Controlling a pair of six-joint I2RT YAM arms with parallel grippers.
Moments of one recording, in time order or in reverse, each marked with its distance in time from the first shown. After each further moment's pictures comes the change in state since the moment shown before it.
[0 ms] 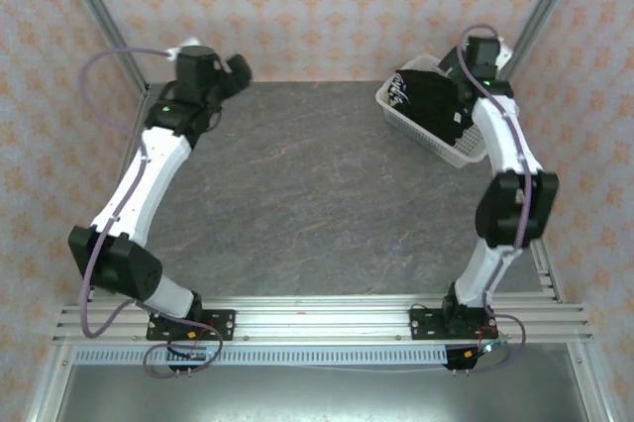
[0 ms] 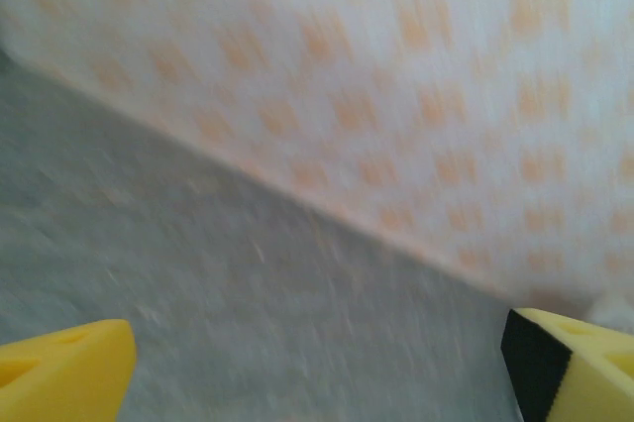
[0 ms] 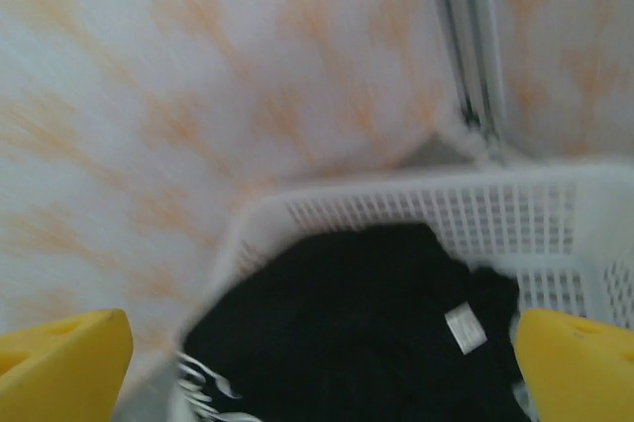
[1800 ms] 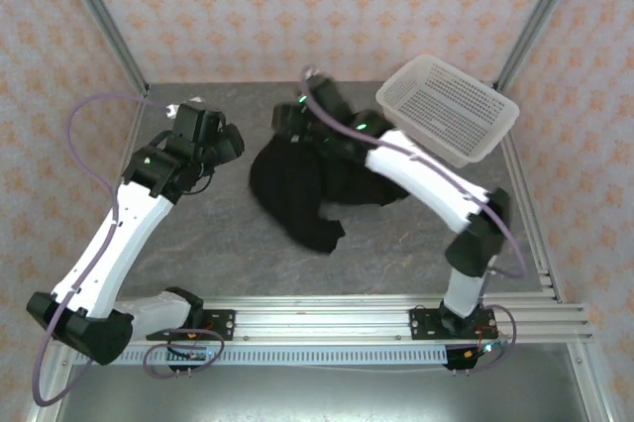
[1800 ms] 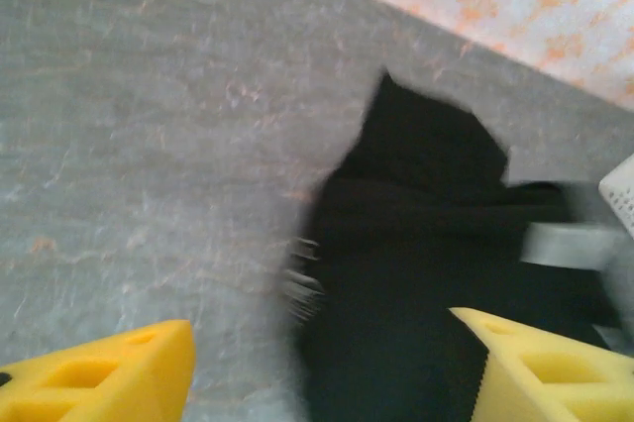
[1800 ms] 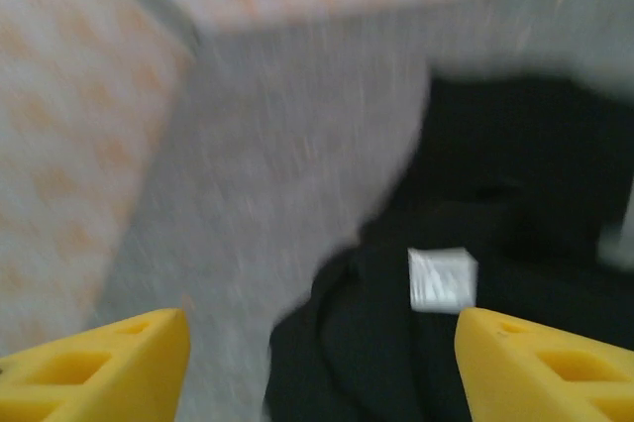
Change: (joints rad) left arm -0.145 -0.369 -0.248 -0.420 -0.097 -0.058; right arm 0.888 -0.089 0.021 -0.148 -0.087 0.050
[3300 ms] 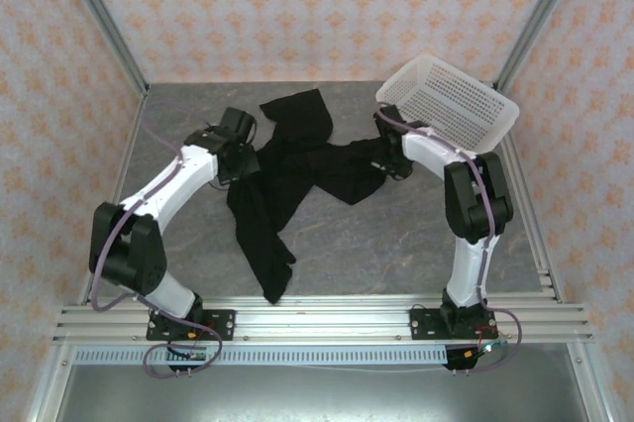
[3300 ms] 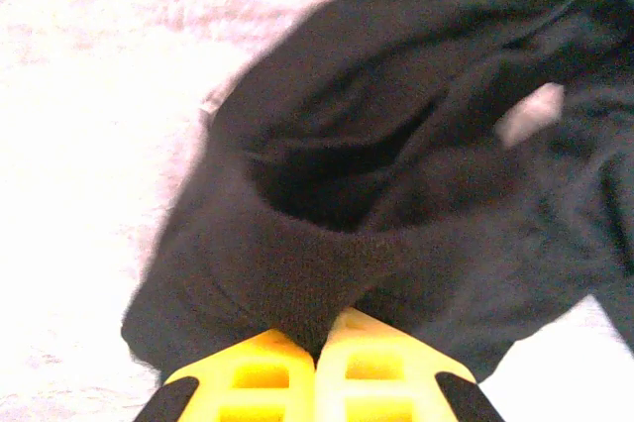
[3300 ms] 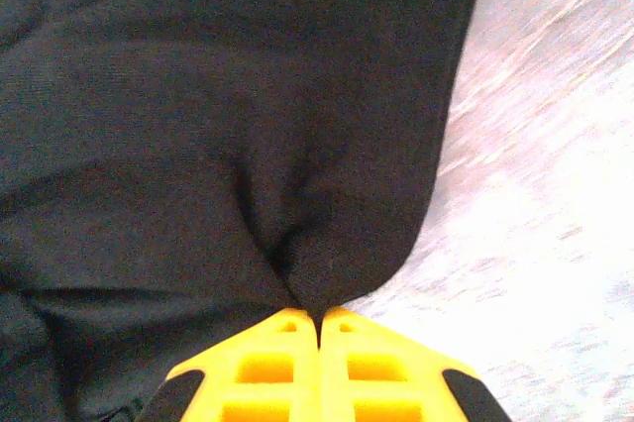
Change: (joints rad) left arm 0.124 0.349 -0.097 0.146 0.213 0.021; right arm -0.563 0.126 -0.365 -0.103 -0.007 0.047
